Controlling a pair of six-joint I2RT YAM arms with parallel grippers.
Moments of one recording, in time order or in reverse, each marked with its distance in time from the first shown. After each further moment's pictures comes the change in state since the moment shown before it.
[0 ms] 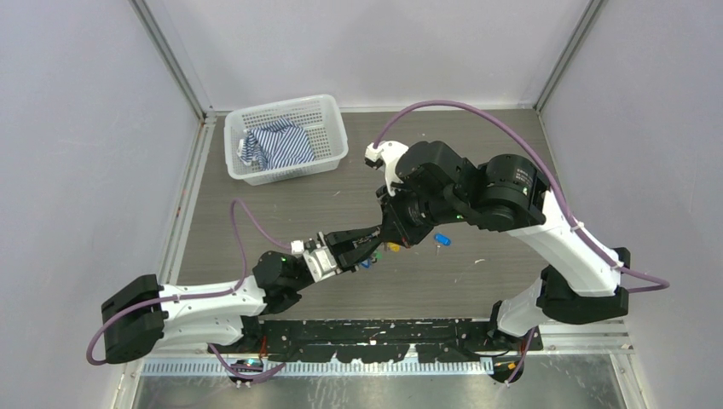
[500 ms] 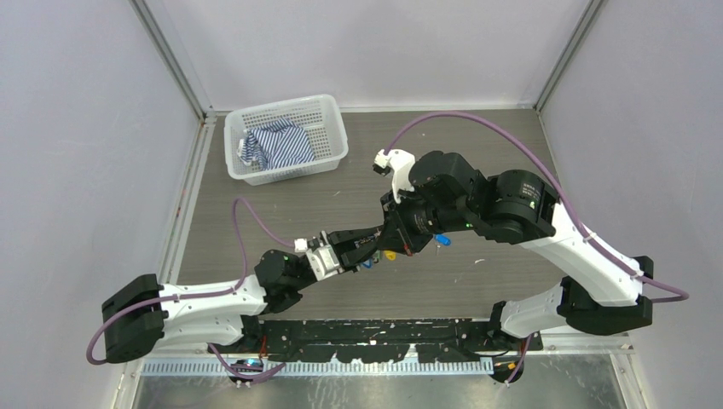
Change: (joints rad) left arm -0.002 0.003 0.016 -0.043 -0.002 -0.013; right arm -0.008 -0.158 -0.281 0.226 -0.108 0.035
